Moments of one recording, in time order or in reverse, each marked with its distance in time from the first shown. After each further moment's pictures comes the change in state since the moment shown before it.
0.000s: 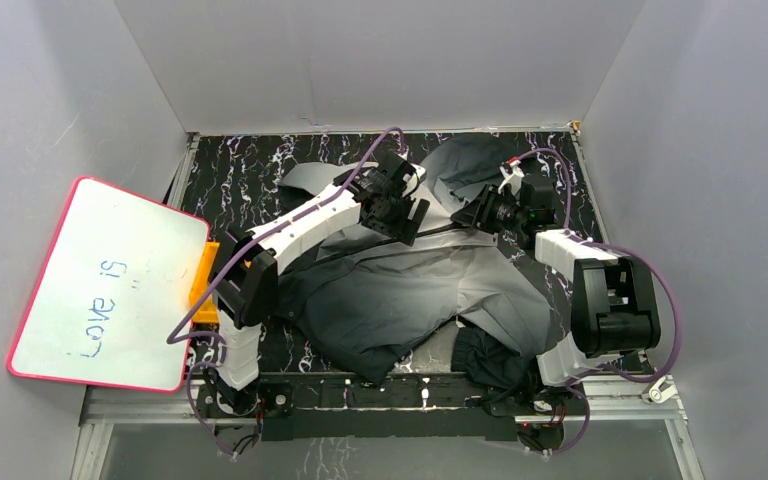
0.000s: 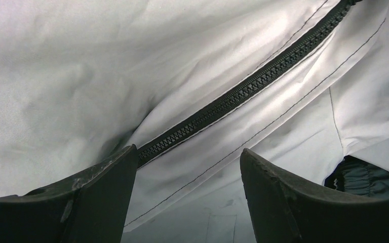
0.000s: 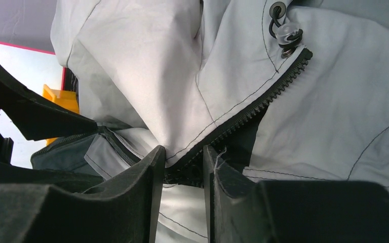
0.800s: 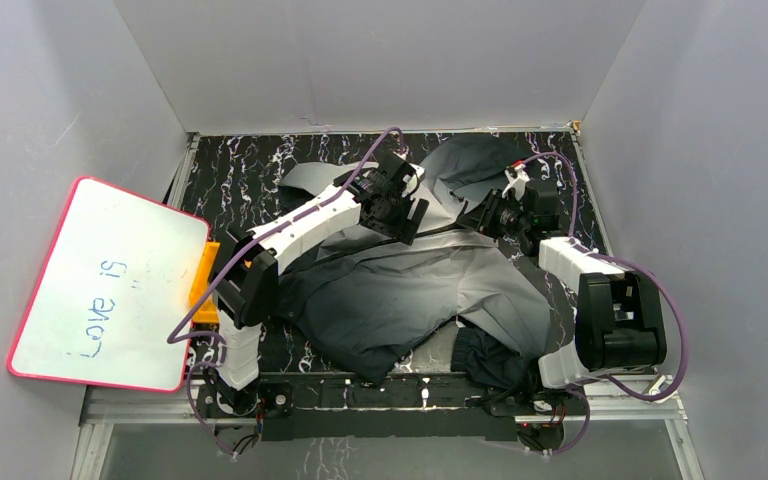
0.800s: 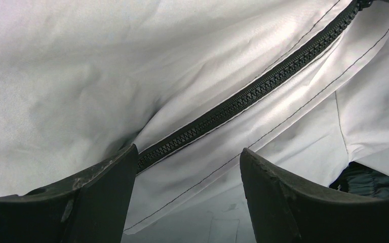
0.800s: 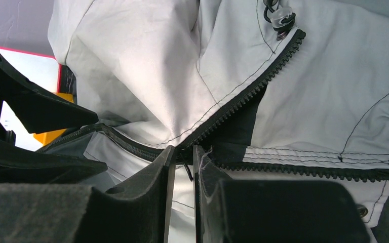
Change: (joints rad) left arm 0.000 0.001 -0.013 0.015 -0.027 -0.008; right arm -0.011 -0.085 -0.050 -0.031 0.041 -0.001
